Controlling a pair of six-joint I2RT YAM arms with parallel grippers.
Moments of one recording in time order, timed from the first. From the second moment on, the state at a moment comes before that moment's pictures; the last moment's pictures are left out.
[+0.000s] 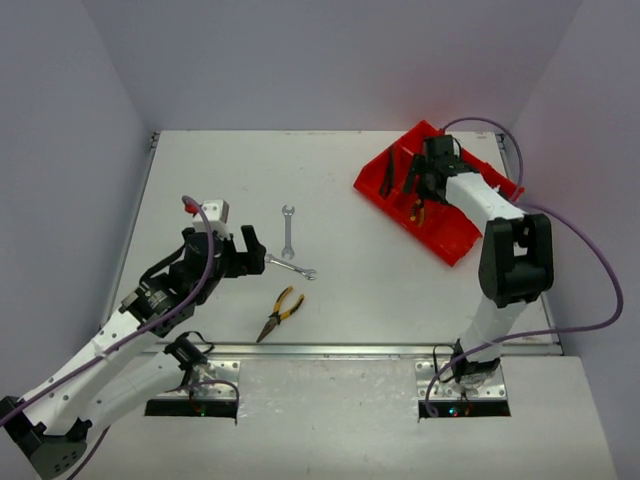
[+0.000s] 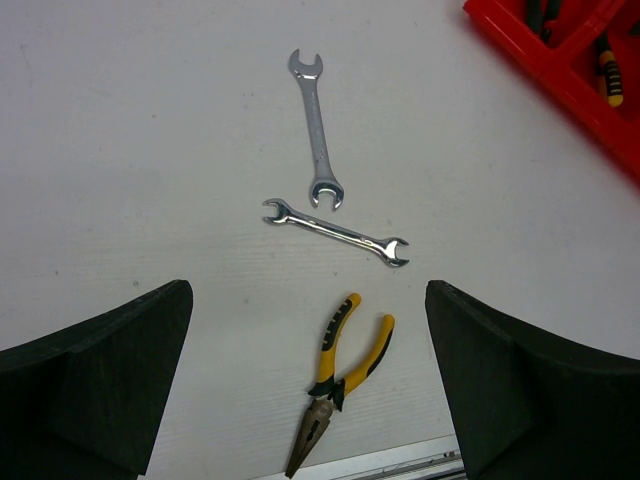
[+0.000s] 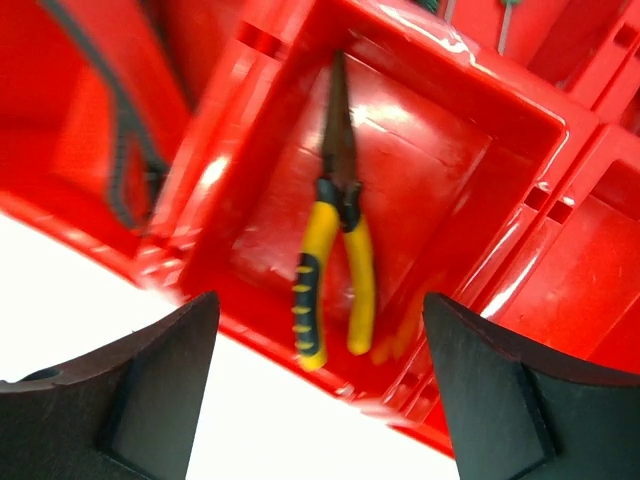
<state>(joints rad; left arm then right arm) -0.63 0.68 0.75 -0.59 -0.40 -0.49 0.13 1.84 1.33 -0.40 0.24 0.39</state>
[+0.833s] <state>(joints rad) -0.63 0.45 0.75 -0.63 -0.57 -0.55 0.91 1.86 1.26 -0.43 -0.19 -0.27</state>
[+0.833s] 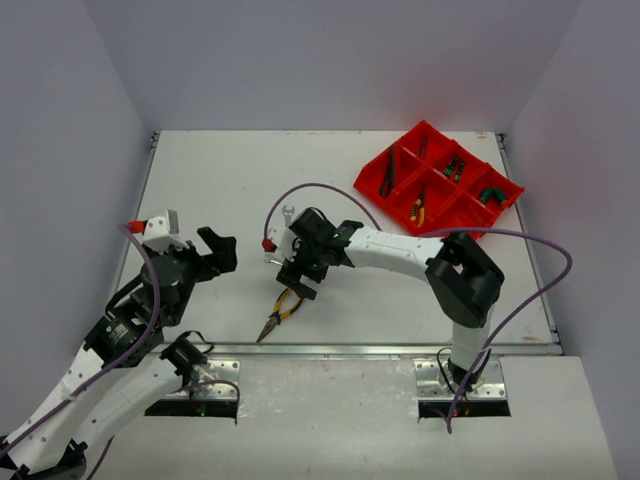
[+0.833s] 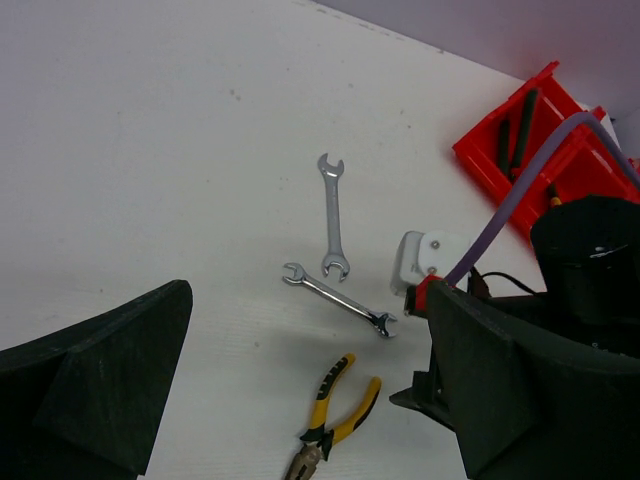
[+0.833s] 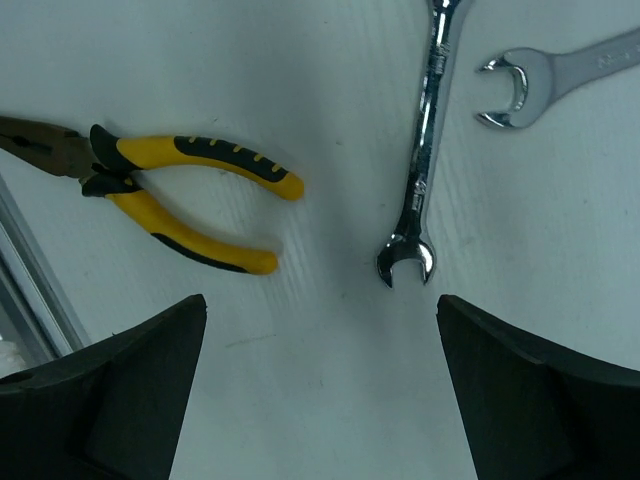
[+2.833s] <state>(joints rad) -0.63 0.46 0.75 -0.63 -0.57 -0.56 1.03 1.96 1.20 -0.36 -0.11 -0.31</state>
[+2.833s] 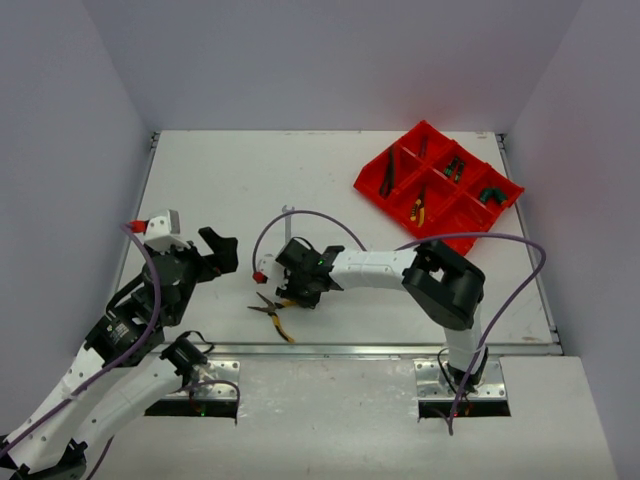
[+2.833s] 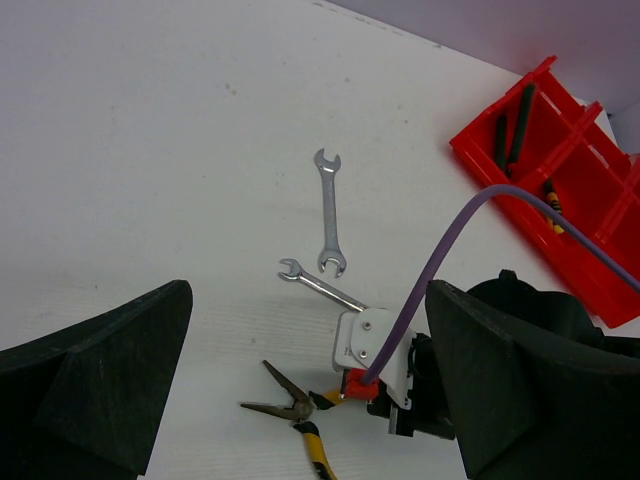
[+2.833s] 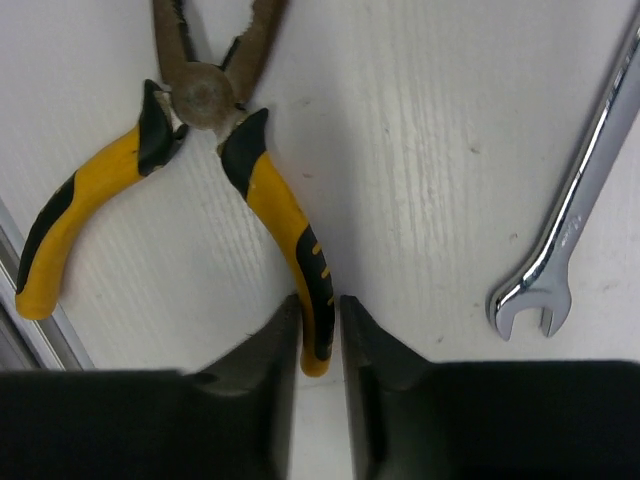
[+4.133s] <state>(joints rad) -0.63 0.43 0.75 -0.63 -0.56 -0.56 1.09 1.99 1.24 -0.35 -0.06 -0.09</state>
